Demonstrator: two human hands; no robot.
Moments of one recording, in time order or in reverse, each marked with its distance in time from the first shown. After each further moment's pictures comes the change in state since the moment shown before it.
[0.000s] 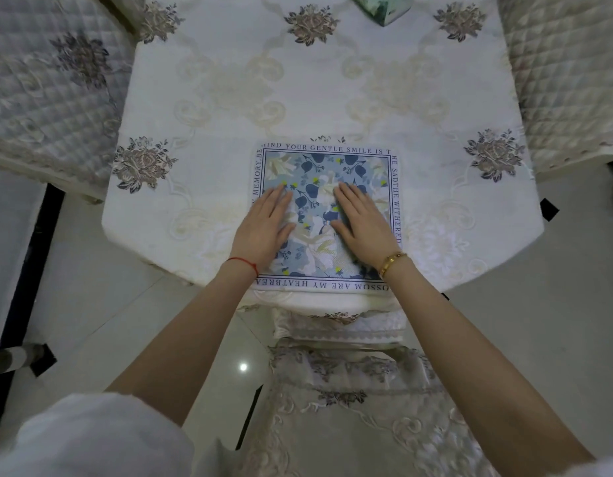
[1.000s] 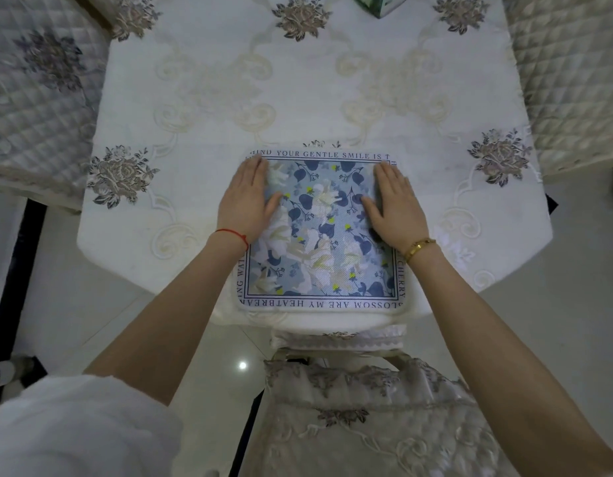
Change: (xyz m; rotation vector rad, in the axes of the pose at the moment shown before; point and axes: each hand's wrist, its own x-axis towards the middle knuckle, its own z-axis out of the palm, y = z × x) left_hand 0.070 -0.026 -0.014 -0.043 0.097 -0.095; right_hand 0.030 0.056 -0.026 -0.007 0.104 0.200
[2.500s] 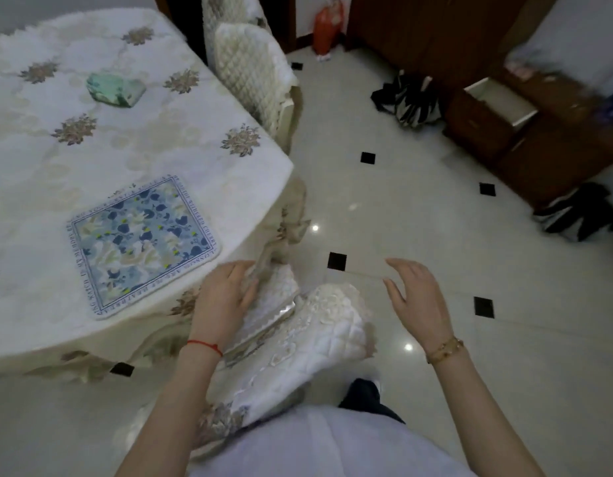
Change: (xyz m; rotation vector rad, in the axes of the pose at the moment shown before) left_hand -0.275 0.271 -0.019 -0.070 -0.102 0.514; right_hand -0.529 0.085 -0.071 0.127 0.527 0.508
